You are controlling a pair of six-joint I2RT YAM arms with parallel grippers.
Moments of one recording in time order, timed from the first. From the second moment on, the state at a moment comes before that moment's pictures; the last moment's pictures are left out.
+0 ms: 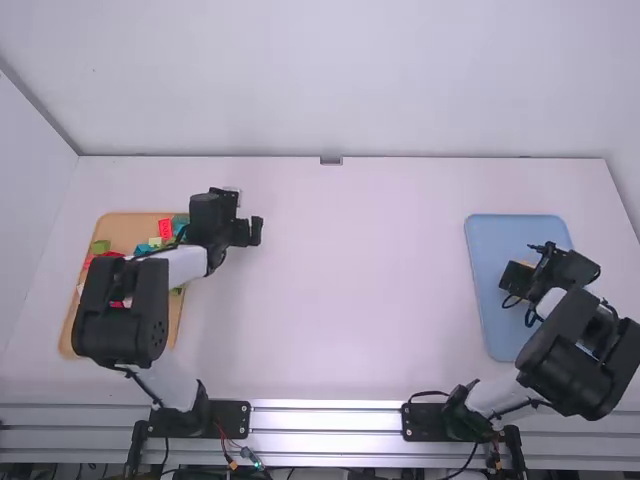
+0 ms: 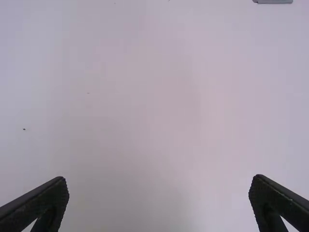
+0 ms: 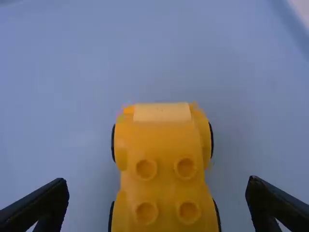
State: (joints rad) left arm 0.00 1.75 0.80 0.26 0.15 0.00; right arm -0.67 1.68 0.67 0.10 -0.20 -0.24
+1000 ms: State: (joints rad) left arm -0.24 1.15 0.80 0.02 -0.23 0.00; right arm -0.12 0.76 0.65 -0.15 0.01 -0.09
